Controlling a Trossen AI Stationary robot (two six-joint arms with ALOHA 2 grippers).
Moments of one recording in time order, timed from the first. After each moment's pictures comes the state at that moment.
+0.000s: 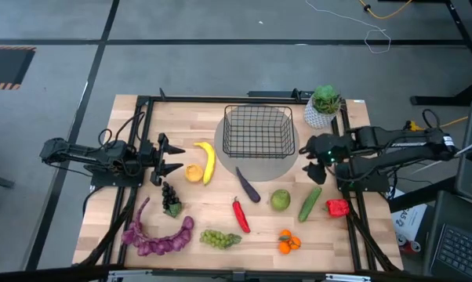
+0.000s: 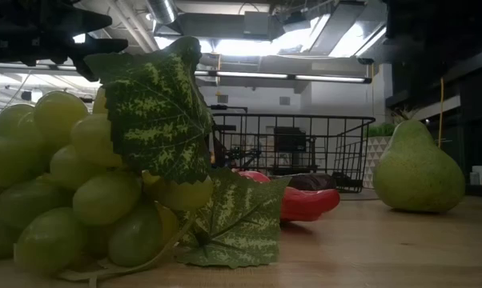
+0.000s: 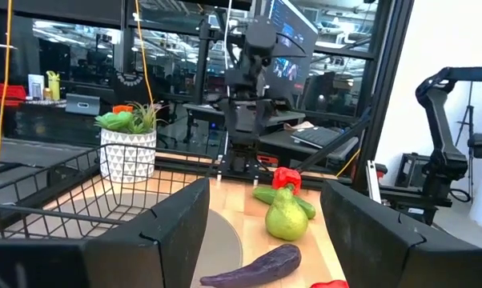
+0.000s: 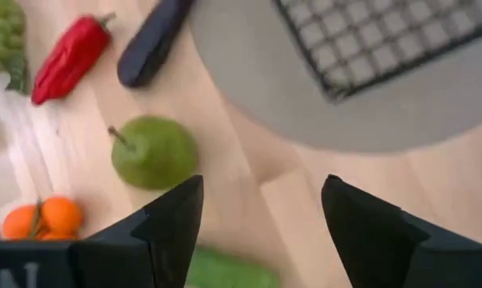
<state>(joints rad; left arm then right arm) -0.11 0.17 0.01 0.43 -0.17 -0.11 0.05 0.91 0.87 -1.01 0.03 0.52</state>
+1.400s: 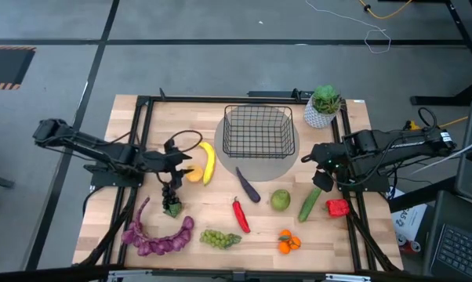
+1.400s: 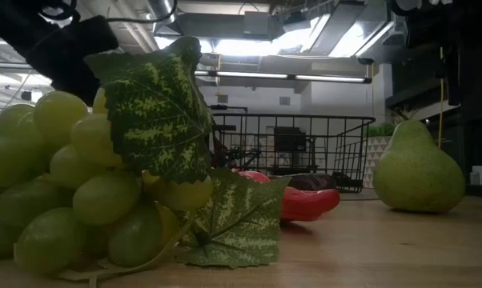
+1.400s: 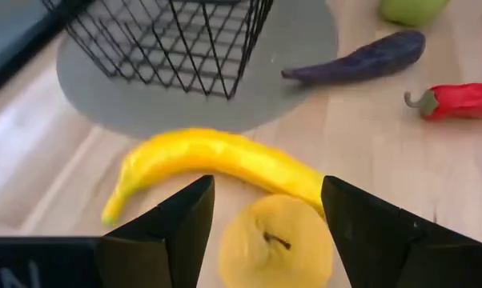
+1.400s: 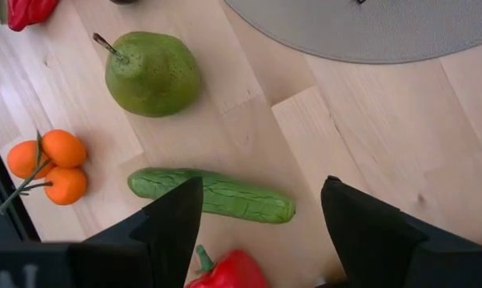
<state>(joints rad) -0.22 0.77 0.36 -0.18 -0.45 -0.29 0.14 0.92 0.86 -1.16 -0.05 0.65</state>
